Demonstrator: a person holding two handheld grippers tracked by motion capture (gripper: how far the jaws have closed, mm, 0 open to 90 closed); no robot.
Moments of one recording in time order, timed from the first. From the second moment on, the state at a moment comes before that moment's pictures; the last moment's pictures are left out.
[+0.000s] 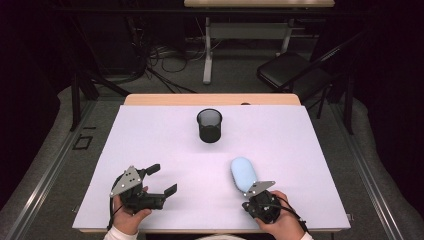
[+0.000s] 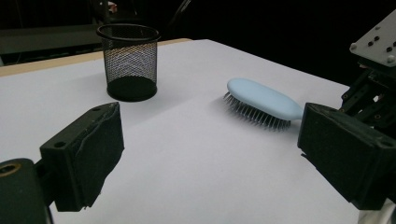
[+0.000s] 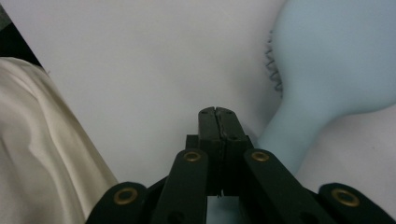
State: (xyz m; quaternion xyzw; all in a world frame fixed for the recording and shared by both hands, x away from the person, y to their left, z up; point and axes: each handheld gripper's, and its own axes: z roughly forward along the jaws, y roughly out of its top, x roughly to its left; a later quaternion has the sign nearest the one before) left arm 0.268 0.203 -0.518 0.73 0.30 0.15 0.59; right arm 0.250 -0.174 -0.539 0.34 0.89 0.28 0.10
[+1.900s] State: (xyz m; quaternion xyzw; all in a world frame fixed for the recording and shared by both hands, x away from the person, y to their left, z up) left arm 0.268 0.202 -0.517 0.73 0.30 0.15 0.59; right arm 0.257 -0.206 -0.540 0.38 0.88 0.28 0.10
